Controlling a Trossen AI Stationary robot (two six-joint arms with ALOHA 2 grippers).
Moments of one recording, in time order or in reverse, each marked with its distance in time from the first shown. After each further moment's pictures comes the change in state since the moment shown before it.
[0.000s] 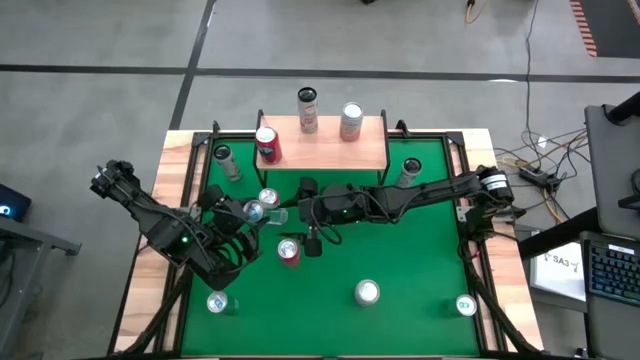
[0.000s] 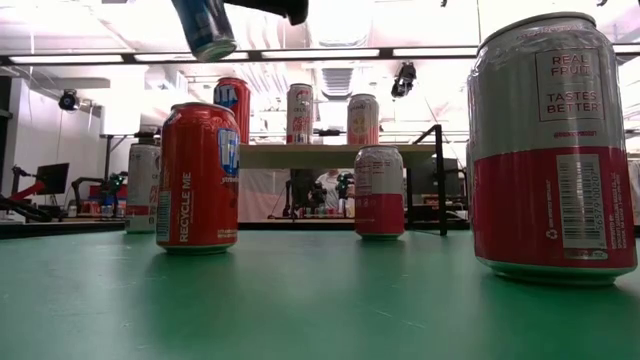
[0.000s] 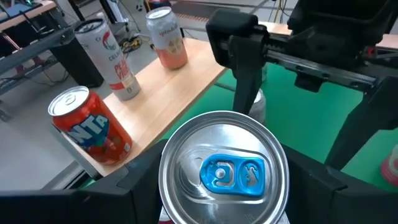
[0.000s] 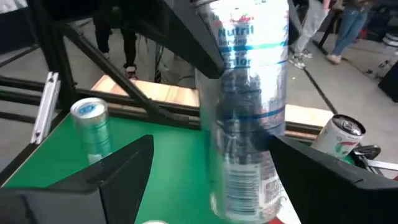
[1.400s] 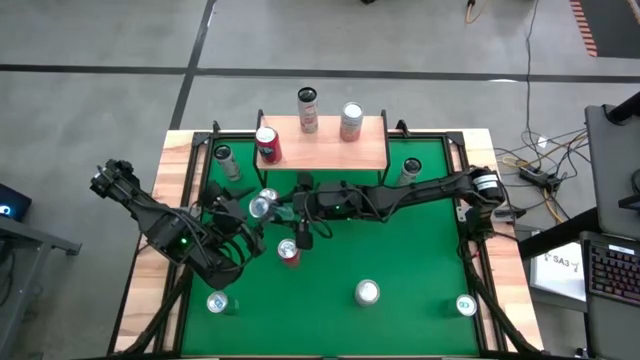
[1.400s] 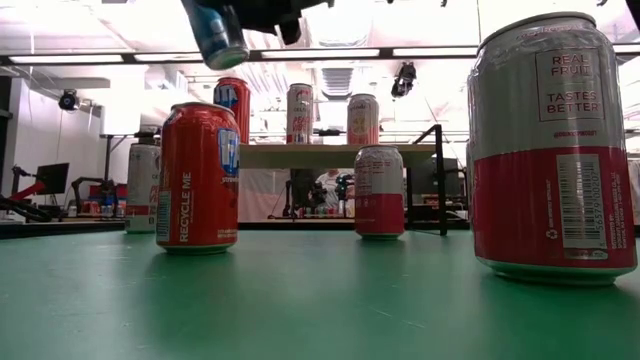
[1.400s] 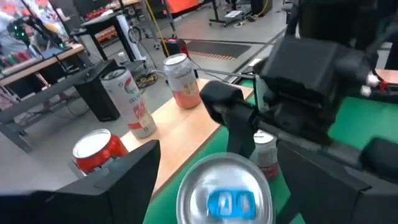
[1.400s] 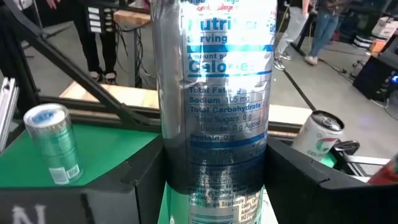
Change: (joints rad) left arm 0.012 -0.011 0.000 0.114 -0.155 0.144; right arm -0.043 0.044 -0.003 0.081 0.043 0.008
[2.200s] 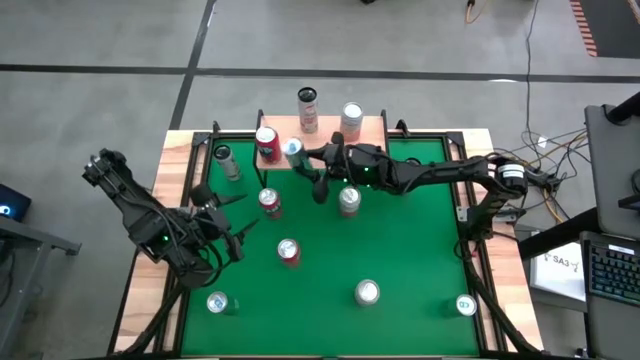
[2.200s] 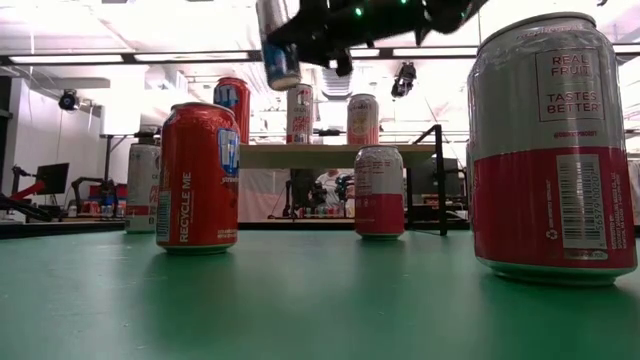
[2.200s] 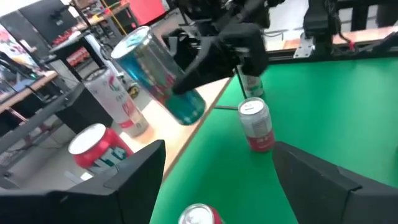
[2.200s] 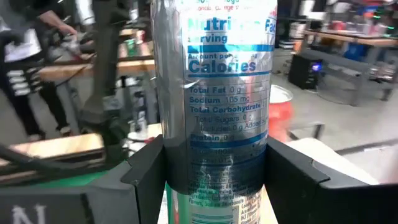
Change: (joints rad) left arm -0.105 -0.190 -0.253 0.107 0.034 0.170; right arm -0.222 -0.182 -0.324 0.302 0.038 0.147
